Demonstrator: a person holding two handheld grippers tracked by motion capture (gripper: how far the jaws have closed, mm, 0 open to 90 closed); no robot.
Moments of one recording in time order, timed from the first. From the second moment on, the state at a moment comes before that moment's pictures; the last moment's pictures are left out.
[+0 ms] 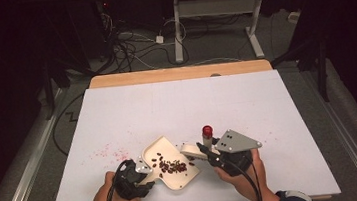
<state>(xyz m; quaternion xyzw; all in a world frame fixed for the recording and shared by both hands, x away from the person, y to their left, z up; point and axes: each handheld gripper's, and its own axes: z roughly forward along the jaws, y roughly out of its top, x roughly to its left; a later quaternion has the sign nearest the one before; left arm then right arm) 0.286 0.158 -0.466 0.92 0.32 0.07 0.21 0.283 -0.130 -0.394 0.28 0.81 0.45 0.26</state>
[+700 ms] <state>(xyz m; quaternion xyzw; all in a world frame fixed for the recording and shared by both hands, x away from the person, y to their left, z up) 0.286 0.158 -0.466 0.92 0.32 0.07 0.21 0.286 -0.144 -0.385 0.28 0.78 0.48 0.30</state>
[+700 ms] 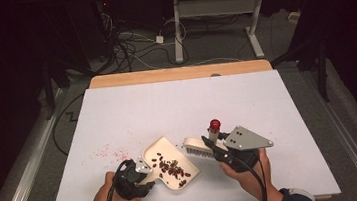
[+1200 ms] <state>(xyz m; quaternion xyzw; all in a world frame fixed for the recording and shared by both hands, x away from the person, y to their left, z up) 0.292 0.165 -0.466 0.92 0.33 0.06 0.21 0.335 -0.139 -0.401 0.32 0.75 0.48 0.32</state>
